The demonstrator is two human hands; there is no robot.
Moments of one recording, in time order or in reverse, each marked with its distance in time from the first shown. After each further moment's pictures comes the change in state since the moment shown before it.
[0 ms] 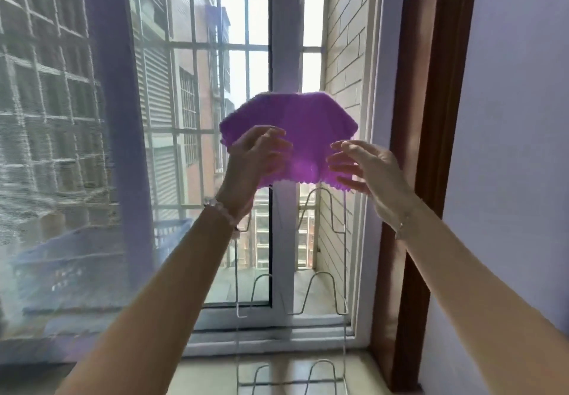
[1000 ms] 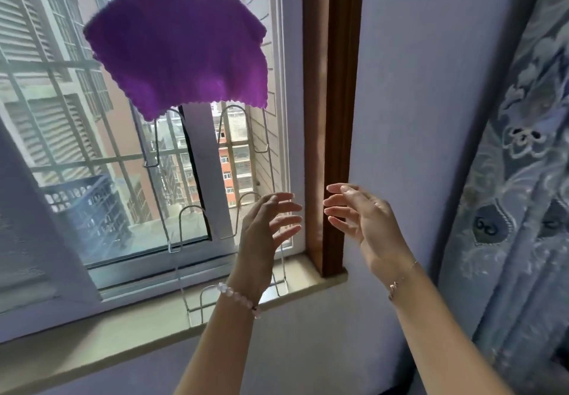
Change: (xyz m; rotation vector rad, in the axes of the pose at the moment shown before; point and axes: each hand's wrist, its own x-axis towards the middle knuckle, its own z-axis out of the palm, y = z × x) left_hand -0.173 -0.102 0.093 -0.310 -0.132 -0.529; right_hand -0.174 0.084 -0.062 0.034 0.405 0.338
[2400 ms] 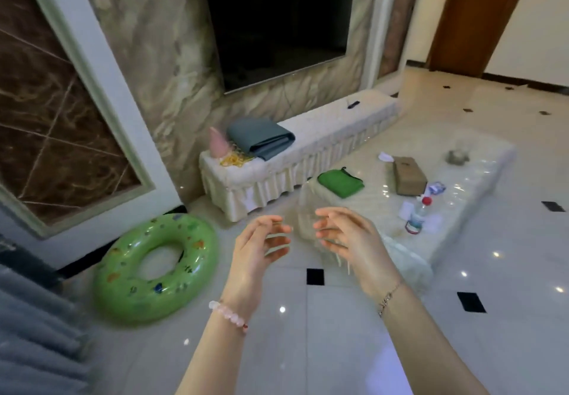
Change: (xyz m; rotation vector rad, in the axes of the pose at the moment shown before) left_hand -0.535 -0.061 0.269 -0.062 -1.674 -0.839; right_hand -0.658 -0.039 -0.148 -0.024 1.882 -0.148
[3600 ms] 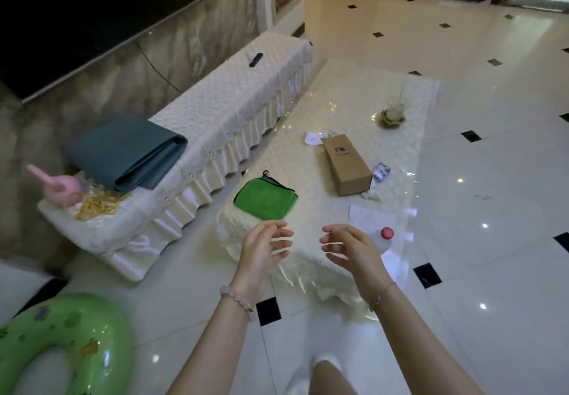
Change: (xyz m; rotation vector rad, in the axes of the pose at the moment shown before) left_hand 0.442 -0.110 0.258 0.193 -0.269 -0.427; right_hand 0.415 0.021 -0.218 0.066 0.469 0.294
